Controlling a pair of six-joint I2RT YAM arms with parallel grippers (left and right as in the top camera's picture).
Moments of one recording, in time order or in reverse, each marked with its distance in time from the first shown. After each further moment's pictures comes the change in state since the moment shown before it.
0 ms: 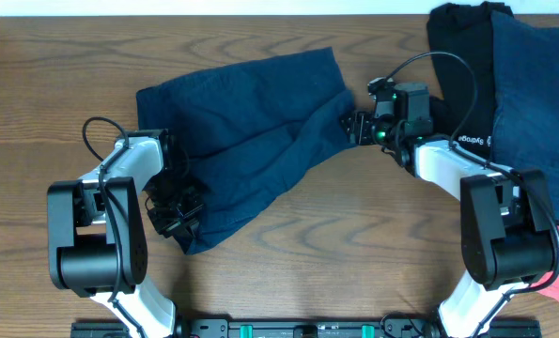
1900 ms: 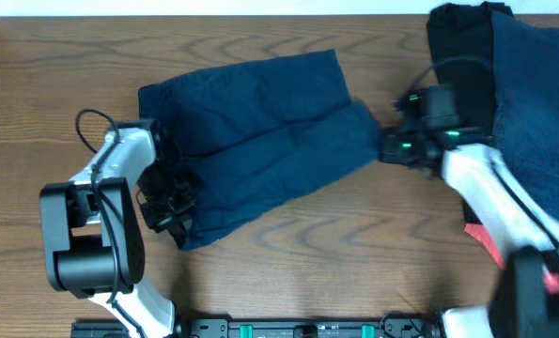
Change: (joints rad) left arm 0.043 -0.009 0.109 -0.175 -0.007 0.114; right arm -0.071 -0.377 0.078 -0.811 0.175 0.063
